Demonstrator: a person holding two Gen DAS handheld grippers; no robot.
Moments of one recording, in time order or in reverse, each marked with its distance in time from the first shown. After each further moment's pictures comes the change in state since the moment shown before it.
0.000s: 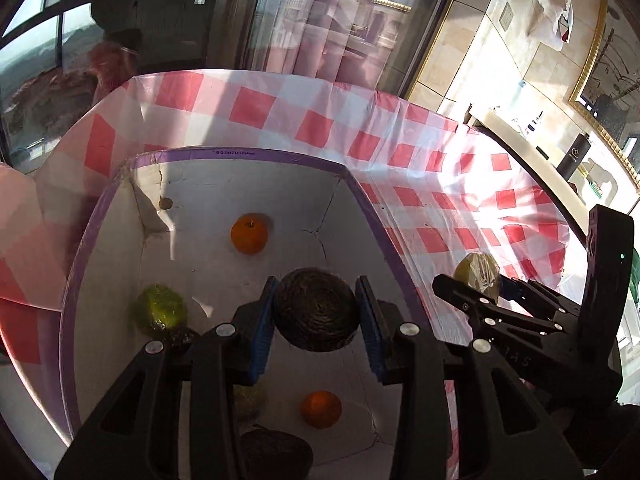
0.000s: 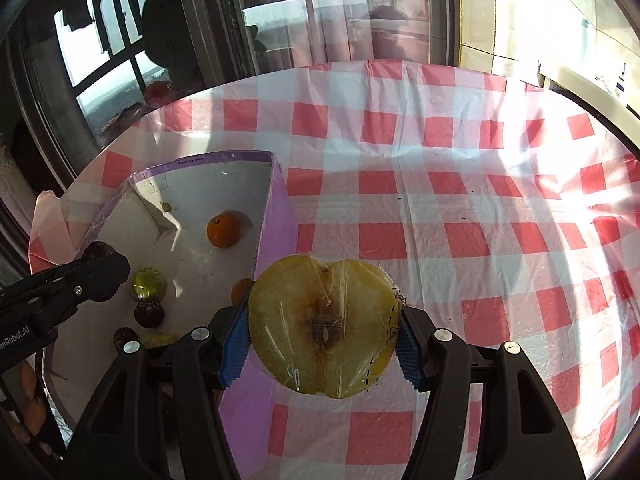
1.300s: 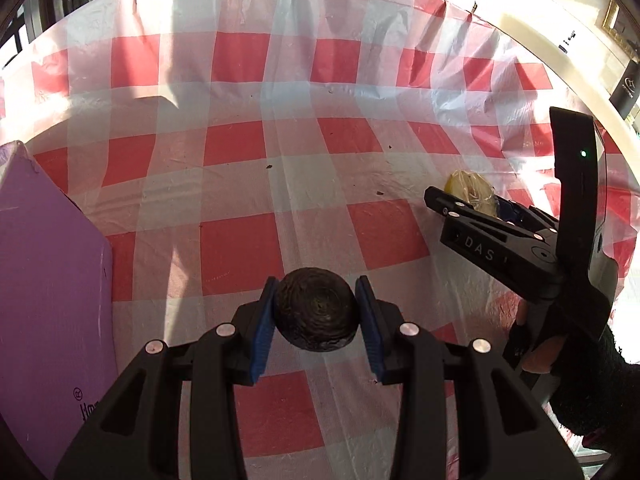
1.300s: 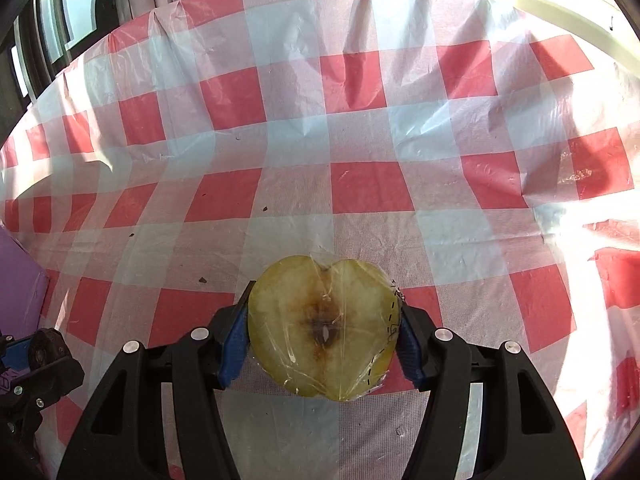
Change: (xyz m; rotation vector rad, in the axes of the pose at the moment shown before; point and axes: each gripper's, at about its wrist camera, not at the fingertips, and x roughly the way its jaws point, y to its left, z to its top) left arm 0.234 -0.187 0.022 0.091 0.213 0.082; right arm 0.151 -0.262 0.030 0.066 0.043 -0.126
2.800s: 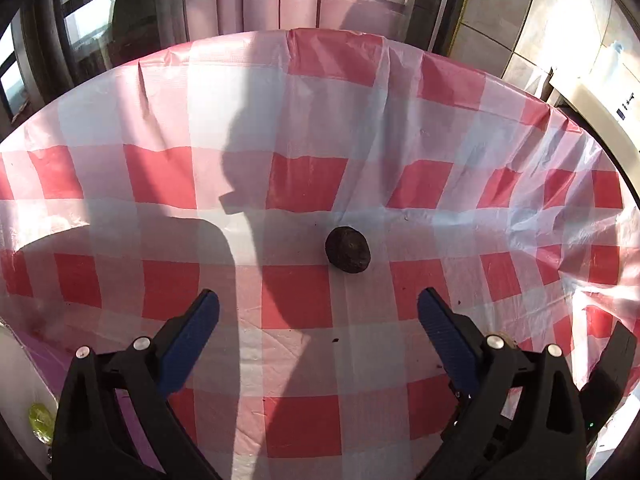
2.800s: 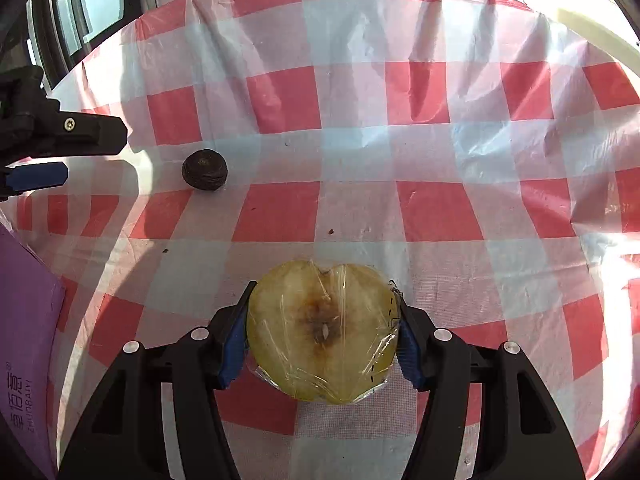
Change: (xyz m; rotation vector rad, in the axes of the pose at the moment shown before) left arm 0.031 0.041 0.137 -0.101 -0.049 0.145; right arm 0.004 0.020 0.002 -0.028 -0.001 0.061
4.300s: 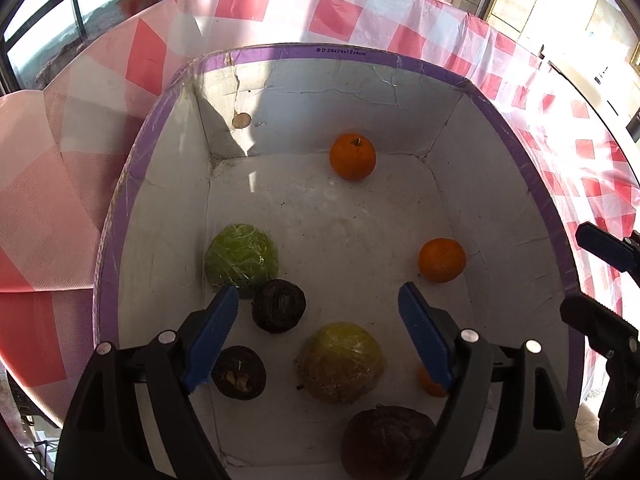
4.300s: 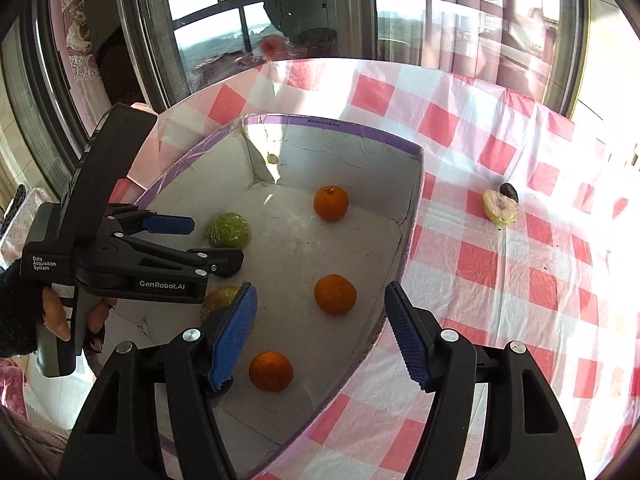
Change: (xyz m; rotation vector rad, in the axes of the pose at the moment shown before) left arm -0.151 0.258 -0.197 0.020 0.090 -0.021; right arm -0.172 0.276 -0.058 -0.318 -0.002 0.268
